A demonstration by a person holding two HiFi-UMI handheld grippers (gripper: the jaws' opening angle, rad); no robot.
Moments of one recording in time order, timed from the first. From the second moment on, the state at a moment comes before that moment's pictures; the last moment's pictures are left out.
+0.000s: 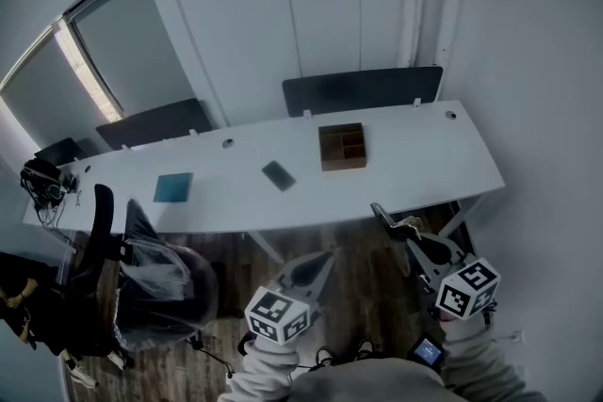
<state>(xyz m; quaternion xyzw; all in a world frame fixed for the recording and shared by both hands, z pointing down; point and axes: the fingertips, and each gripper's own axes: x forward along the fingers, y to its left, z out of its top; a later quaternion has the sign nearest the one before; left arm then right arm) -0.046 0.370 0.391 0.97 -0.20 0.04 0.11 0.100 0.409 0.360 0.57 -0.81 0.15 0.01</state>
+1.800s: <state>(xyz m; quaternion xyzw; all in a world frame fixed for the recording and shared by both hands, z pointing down) 0.022 0.295 0.399 0.97 -0.20 0.03 0.13 0.245 0.410 0.370 0.58 -0.80 0.16 -0.05</state>
